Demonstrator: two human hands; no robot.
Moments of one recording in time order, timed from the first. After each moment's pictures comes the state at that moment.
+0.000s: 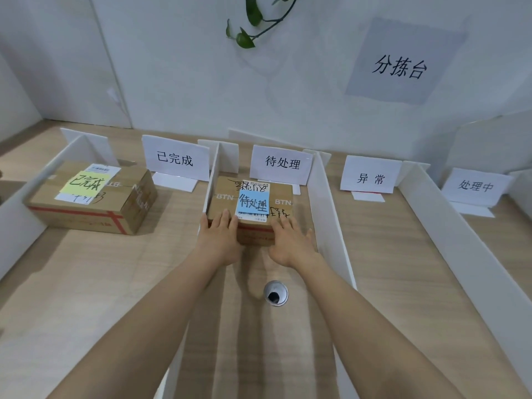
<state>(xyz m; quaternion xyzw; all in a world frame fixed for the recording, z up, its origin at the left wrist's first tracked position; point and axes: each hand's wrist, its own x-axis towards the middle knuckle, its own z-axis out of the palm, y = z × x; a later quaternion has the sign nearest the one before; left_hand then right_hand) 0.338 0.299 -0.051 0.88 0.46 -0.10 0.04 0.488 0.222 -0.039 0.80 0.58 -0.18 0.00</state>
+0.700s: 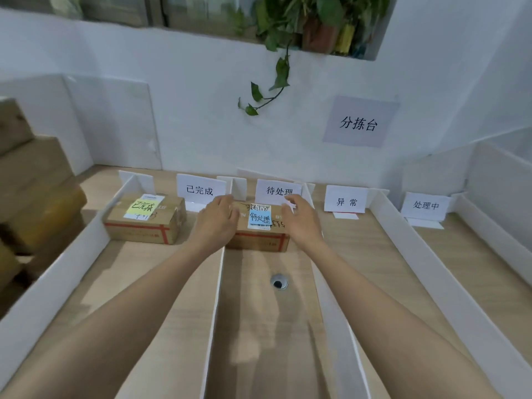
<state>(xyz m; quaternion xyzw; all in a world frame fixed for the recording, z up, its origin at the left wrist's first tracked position) 0.238 0.201 0.117 0.83 0.46 0.25 0.20 0.404 0.117 0.127 0.76 0.45 -0.16 -0.44</state>
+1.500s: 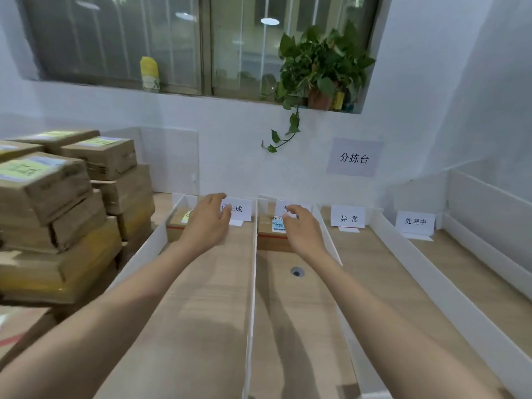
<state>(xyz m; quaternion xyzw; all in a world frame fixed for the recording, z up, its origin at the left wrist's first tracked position) 0.046 0.054 0.195 0.81 0.45 0.35 0.15 0.234 -0.043 0.185 0.72 0.49 -0.11 -0.48</state>
